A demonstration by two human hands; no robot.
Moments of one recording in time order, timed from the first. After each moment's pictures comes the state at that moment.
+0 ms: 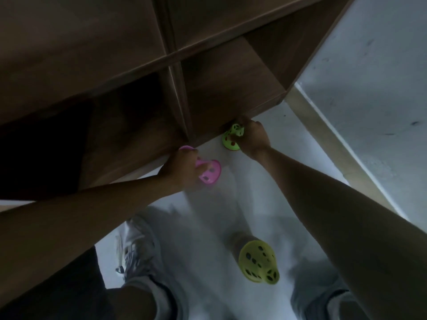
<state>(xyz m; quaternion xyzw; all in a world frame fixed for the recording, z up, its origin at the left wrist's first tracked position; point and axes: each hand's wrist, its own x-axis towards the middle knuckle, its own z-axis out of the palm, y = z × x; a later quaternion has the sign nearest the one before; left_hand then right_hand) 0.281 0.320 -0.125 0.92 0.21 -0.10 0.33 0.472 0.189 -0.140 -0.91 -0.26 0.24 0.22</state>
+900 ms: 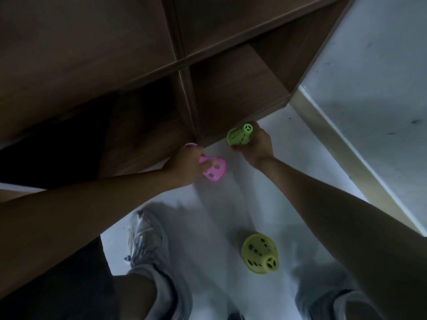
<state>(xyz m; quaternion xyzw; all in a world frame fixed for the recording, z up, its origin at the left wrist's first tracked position) 0.270 0.319 -0.090 0.92 0.21 -0.08 0.31 0.441 0.175 -0.130 -0.88 -0.20 0.23 0.36</state>
